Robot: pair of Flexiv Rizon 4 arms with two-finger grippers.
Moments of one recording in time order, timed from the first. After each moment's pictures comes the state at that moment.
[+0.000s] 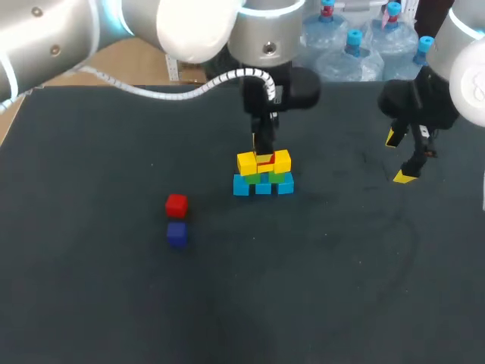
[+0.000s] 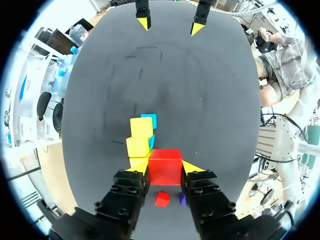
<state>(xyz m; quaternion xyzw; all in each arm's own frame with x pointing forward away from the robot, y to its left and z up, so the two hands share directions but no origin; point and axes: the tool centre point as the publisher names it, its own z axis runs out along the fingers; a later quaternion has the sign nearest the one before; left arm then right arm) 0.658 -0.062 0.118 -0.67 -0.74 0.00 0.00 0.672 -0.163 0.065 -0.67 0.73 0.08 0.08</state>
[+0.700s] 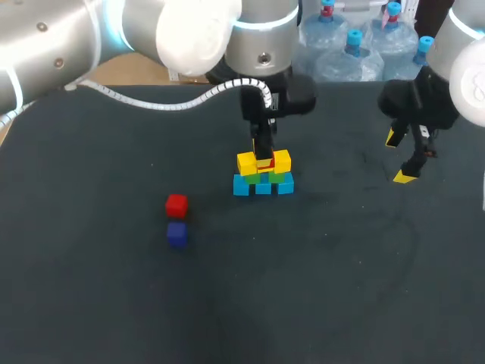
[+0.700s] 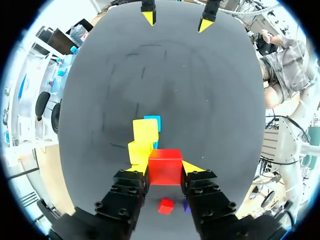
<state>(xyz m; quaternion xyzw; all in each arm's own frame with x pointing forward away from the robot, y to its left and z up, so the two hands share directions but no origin) 0.669 -0.061 0.098 -0.66 -0.75 0.01 0.00 0.672 -0.163 0.065 -0.67 0.73 0.08 0.08</state>
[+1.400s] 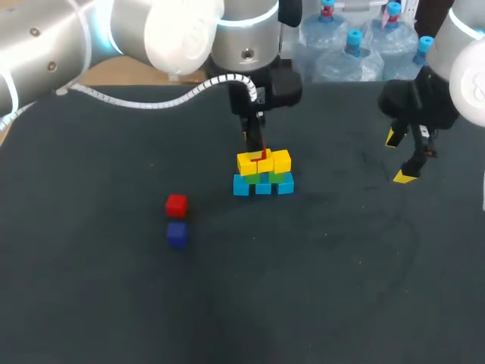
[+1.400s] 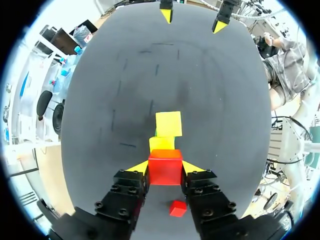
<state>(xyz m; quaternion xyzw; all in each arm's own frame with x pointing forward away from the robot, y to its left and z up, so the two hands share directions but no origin) 0.696 -0.048 0.087 -0.66 -0.75 0.03 -0.02 0.672 -0.163 0.065 -0.67 0.73 0.08 0.08</state>
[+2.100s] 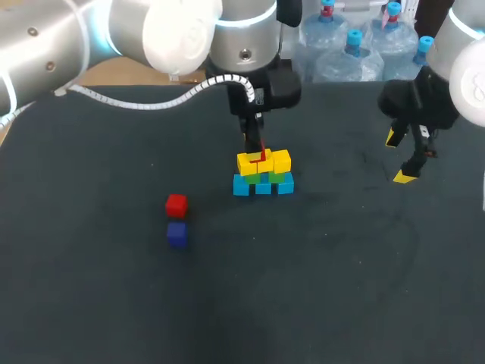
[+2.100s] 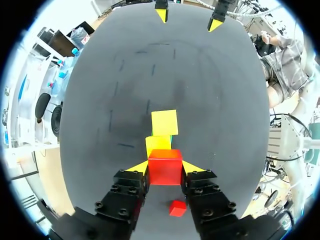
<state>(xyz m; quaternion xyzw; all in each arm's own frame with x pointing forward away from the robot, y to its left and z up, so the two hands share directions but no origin) 0.693 -0.049 0.087 -0.67 -0.74 0.03 -0.01 0.672 -0.163 0.065 -0.67 0.73 0.08 0.08</state>
